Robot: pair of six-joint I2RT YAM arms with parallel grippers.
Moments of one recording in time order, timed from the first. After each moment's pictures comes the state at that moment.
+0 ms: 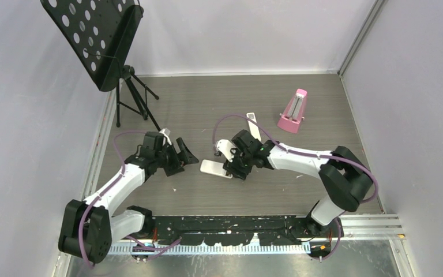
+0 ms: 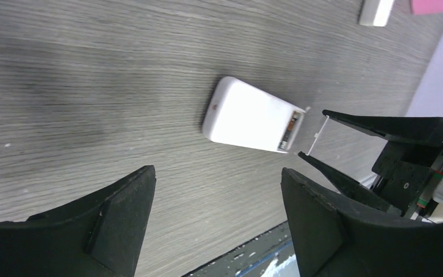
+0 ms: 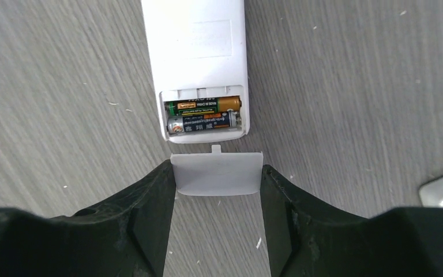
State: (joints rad) left arm -0.27 1.10 0.54 -0.31 0.35 -0.75; right arm 0.84 1.61 0.91 -0.32 -0.17 -0.37
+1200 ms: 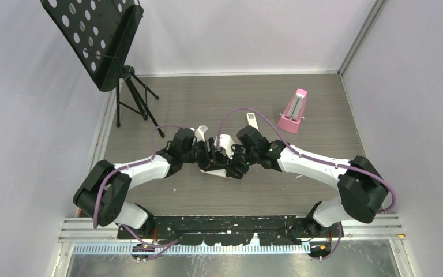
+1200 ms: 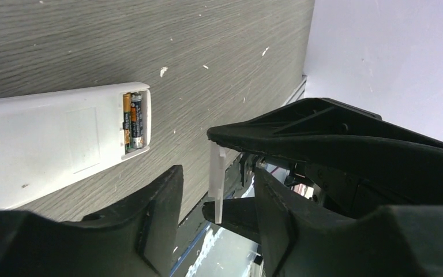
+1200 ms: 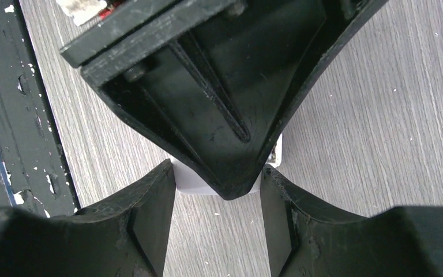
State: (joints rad) left arm -0.59 1.43 0.61 0.22 0.58 -1.02; right arm 0.84 1.45 0.89 -0.27 -0.37 -0.32
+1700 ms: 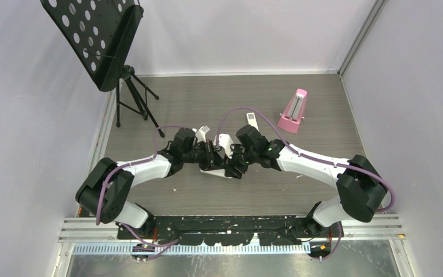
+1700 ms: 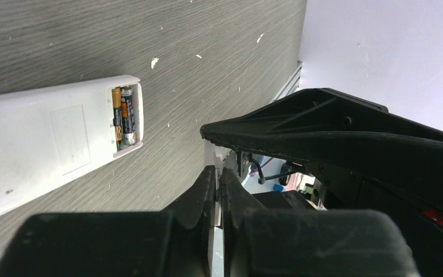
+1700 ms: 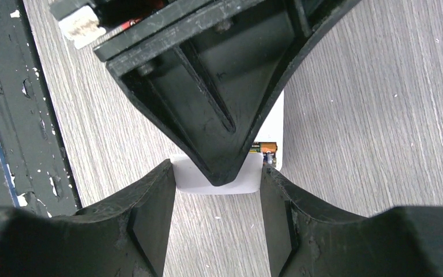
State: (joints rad) left arm -0.59 1.46 0.61 0.26 0.65 -1.02; right arm 0.84 1.46 0.91 -0.27 -0.38 -0.31
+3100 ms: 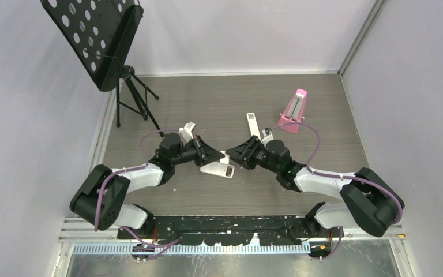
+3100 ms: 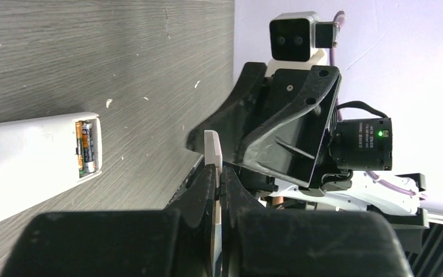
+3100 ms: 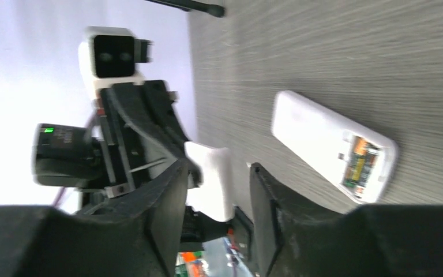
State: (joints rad) left arm -0.50 1.38 0.44 0.65 0.64 -1.25; right arm 0.71 1.30 0.43 0.54 -0.17 1.31
